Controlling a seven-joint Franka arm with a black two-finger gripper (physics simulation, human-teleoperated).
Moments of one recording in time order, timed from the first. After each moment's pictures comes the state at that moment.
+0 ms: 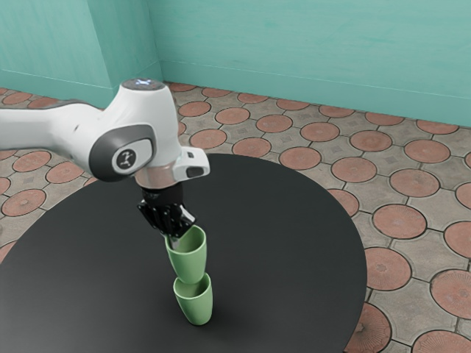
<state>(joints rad) 0.05 -0.21 -0.32 -2.27 -0.05 2.01 -0.22</state>
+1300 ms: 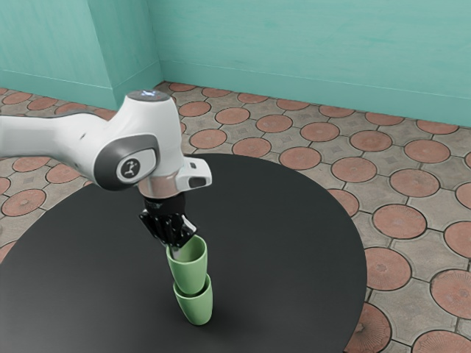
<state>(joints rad) 0.05 -0.18 -0.32 -2.29 -0.06 2.03 -0.22</state>
